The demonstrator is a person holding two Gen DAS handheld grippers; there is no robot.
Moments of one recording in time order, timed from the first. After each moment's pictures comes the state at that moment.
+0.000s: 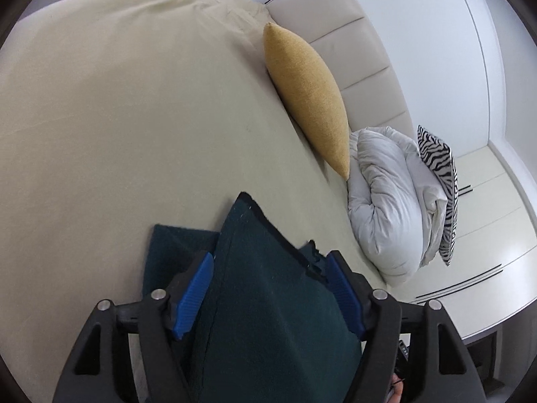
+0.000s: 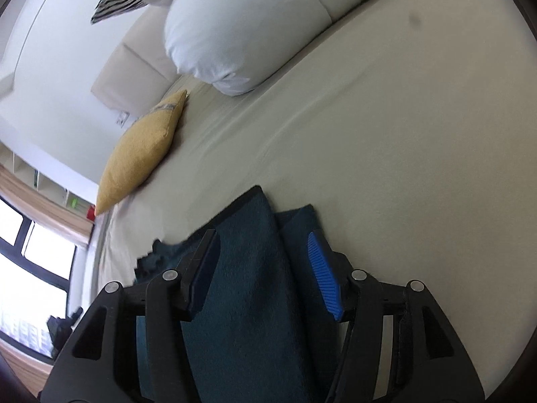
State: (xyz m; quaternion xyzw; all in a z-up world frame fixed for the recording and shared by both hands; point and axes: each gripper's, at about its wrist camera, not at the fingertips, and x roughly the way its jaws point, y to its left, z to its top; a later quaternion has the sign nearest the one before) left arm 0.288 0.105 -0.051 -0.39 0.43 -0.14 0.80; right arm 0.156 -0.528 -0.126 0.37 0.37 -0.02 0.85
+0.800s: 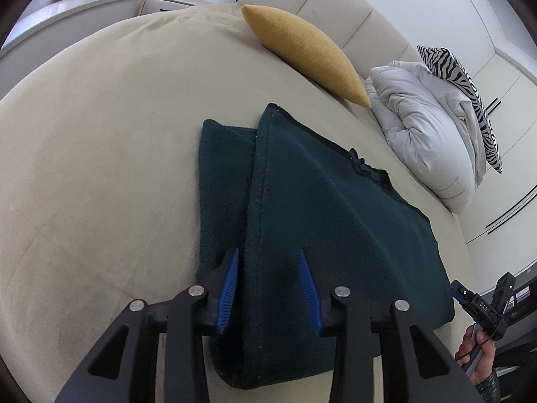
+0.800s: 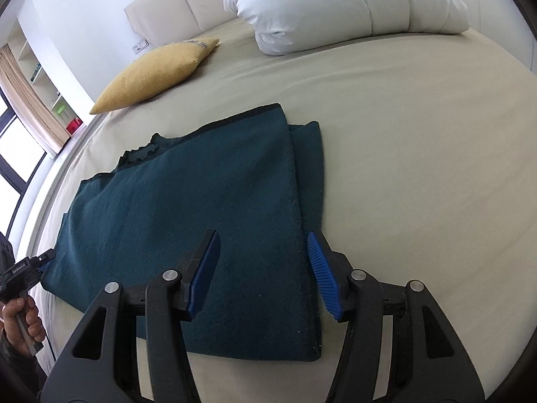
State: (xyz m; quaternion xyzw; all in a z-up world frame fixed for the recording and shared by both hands) left arm 0.191 0.071 -0.073 -0.21 0.46 -0.11 0.86; right arm 0.064 -0.463 -0.119 0.20 0.42 0.00 0.89
